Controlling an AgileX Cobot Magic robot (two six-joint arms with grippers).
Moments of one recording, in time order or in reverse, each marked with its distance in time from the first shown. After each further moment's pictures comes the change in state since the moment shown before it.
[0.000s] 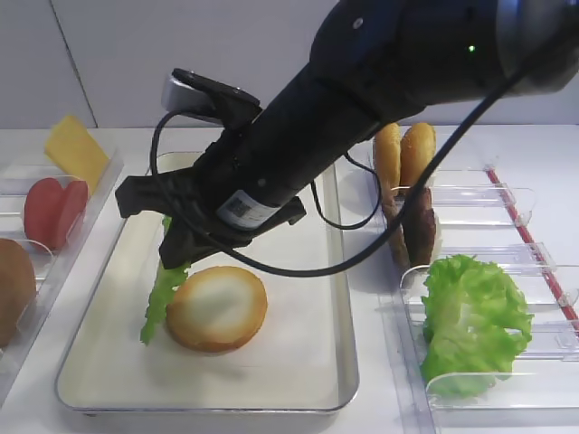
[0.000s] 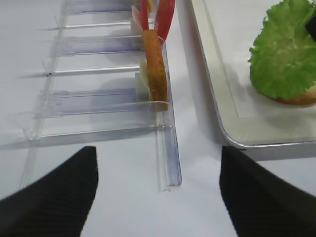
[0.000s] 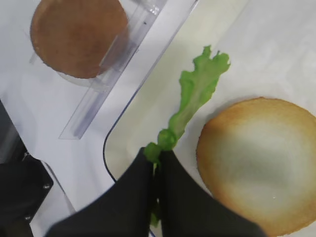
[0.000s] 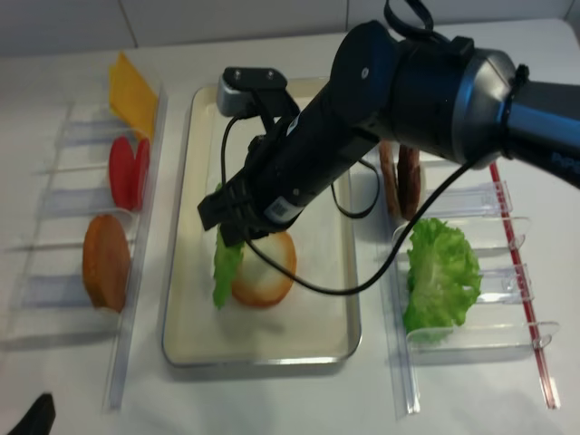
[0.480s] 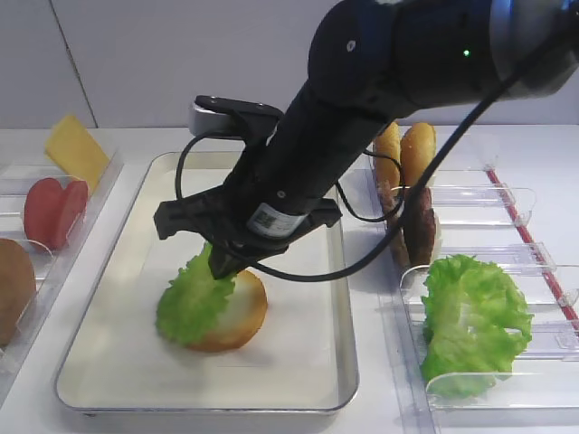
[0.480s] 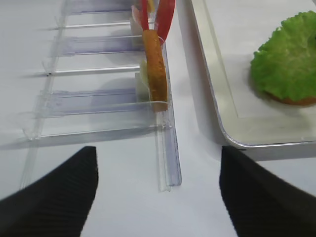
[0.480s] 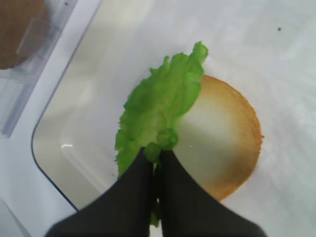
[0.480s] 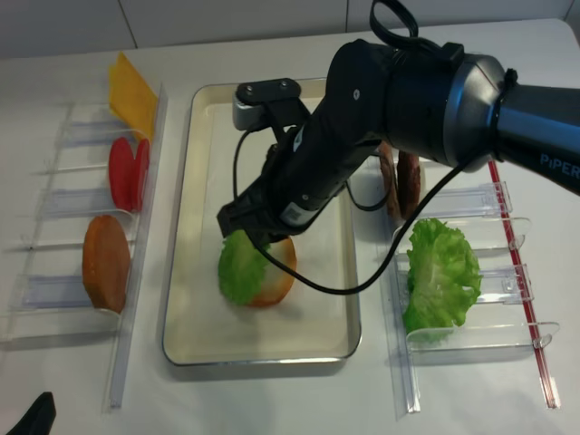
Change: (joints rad) left arm 0.000 0.000 0.000 0.000 0.000 -0.002; right arm 0.002 0.008 -0.002 -0.277 0.004 0.241
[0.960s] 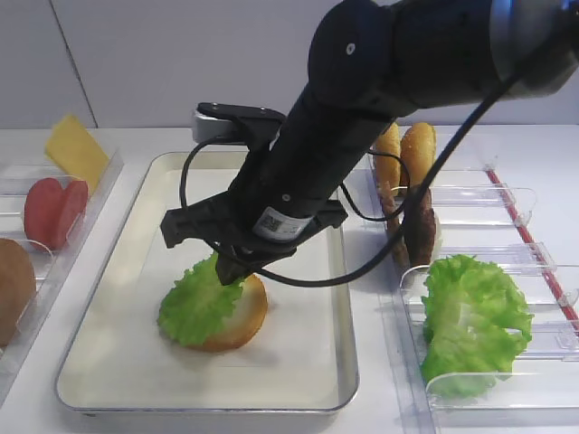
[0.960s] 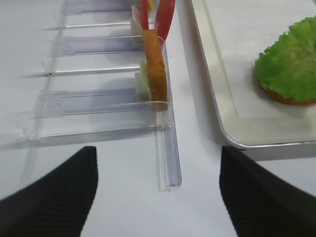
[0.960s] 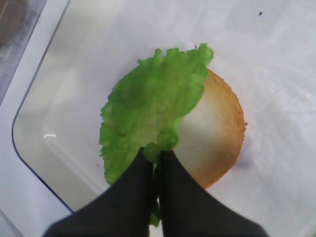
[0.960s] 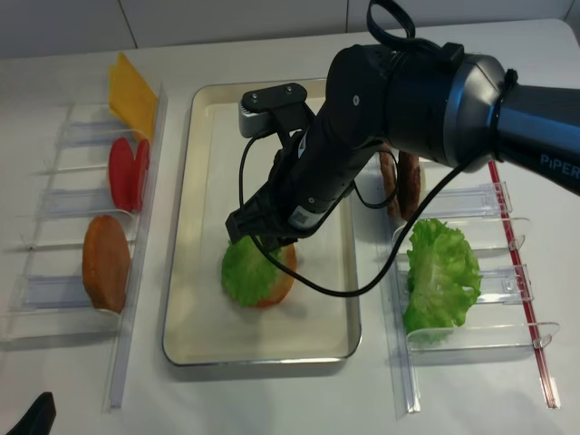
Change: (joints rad) left arm 0.000 0.000 0.000 0.000 0.000 0.000; right arm 0.000 0.000 0.000 -0.066 0.032 0.033
